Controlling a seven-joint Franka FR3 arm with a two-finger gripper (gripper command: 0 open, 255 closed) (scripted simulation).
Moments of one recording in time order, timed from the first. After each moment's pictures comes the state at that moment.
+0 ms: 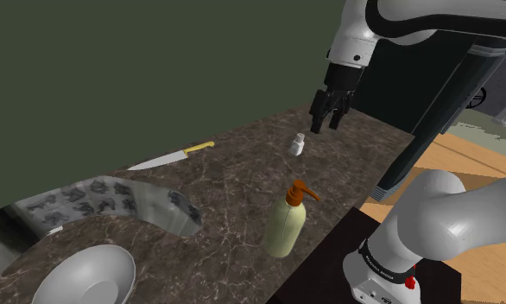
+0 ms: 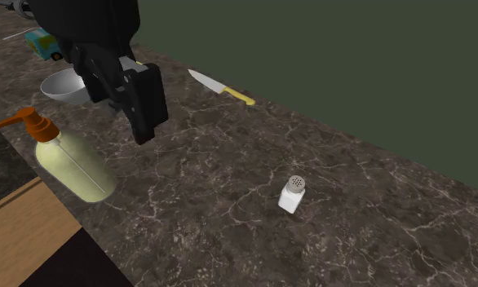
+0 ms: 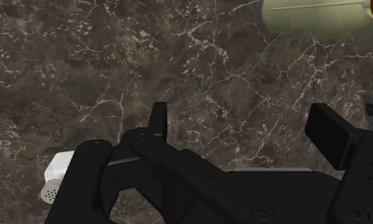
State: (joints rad) arm -0.01 -0.78 -0.07 -2.43 0.12 1.55 0.09
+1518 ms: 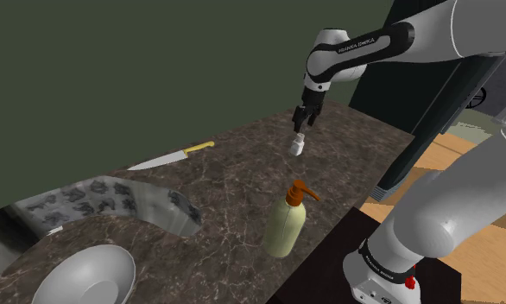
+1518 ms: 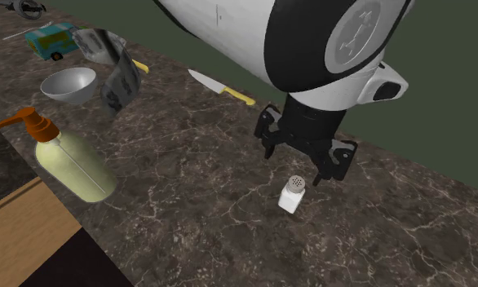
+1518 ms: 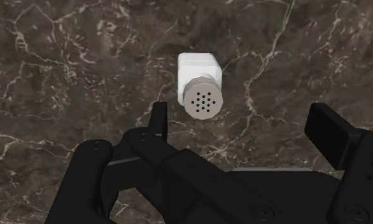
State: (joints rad) arm -0.10 -0.22 -0.31 -2.33 -0.06 2.09 -0.27
